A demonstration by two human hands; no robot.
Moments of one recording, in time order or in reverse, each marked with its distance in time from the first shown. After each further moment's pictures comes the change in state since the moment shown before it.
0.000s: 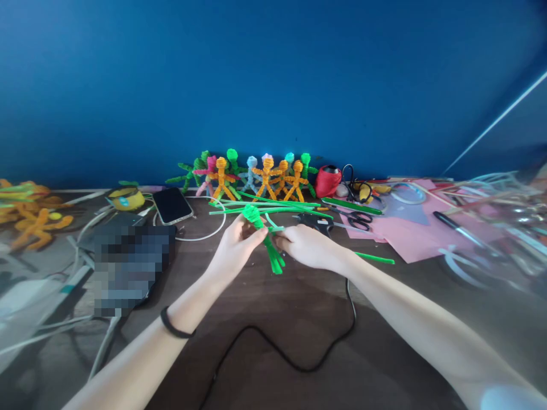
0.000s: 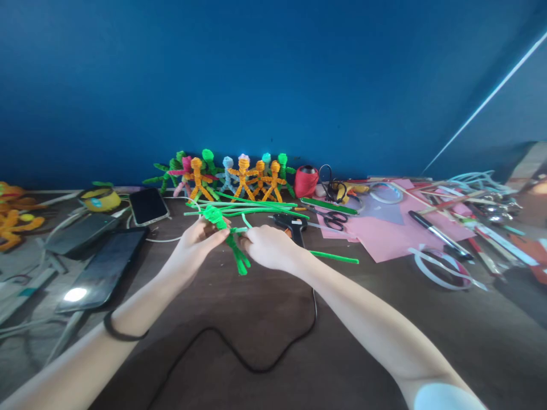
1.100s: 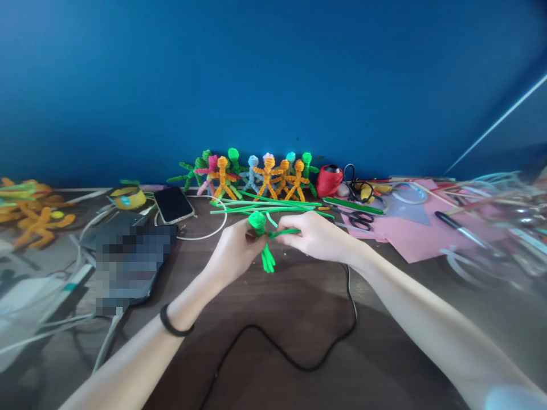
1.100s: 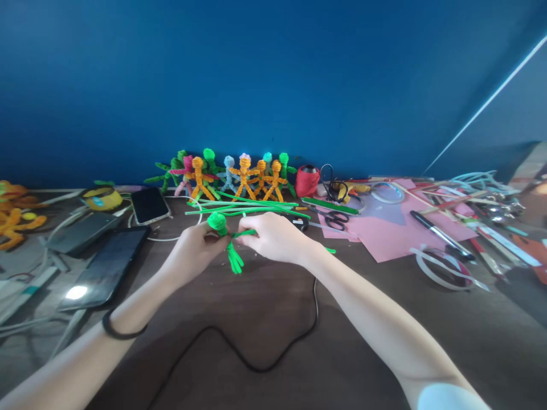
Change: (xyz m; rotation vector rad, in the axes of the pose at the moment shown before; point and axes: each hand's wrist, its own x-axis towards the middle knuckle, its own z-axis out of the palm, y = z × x) left_hand -0.001 0.007 -0.009 0.534 -0.082 0.058; right_hand -0.007 0.001 -0.018 0.104 0.130 -0.244
